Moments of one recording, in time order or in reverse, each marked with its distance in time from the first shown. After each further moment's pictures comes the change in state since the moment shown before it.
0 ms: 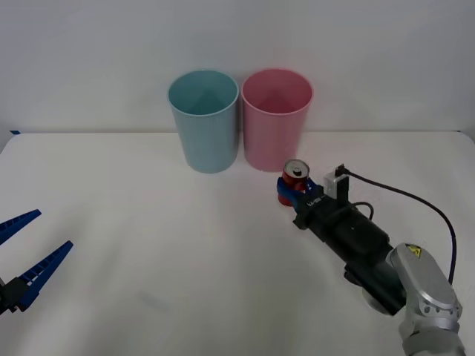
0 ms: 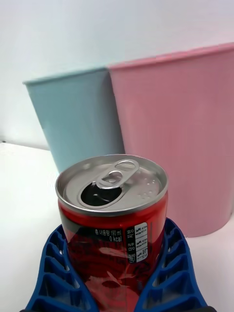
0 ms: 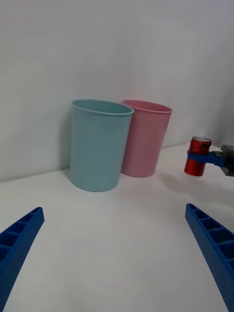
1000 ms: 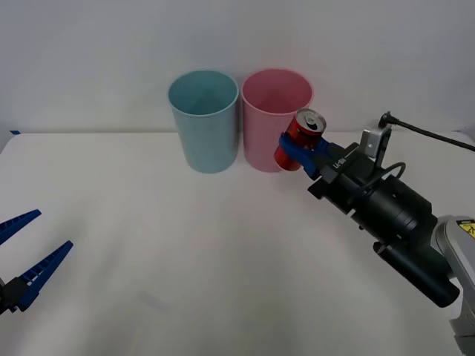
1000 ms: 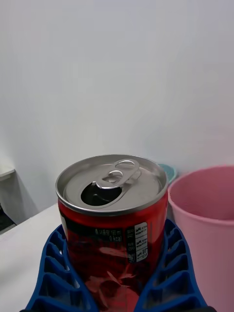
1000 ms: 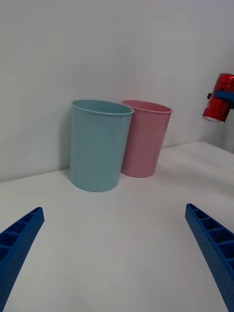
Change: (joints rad) right arm 0.027 -0.218 0.099 -0.427 -0.067 0.029 -0.391; left arm 0.000 0.000 0.000 0.000 0.000 0.000 0.000
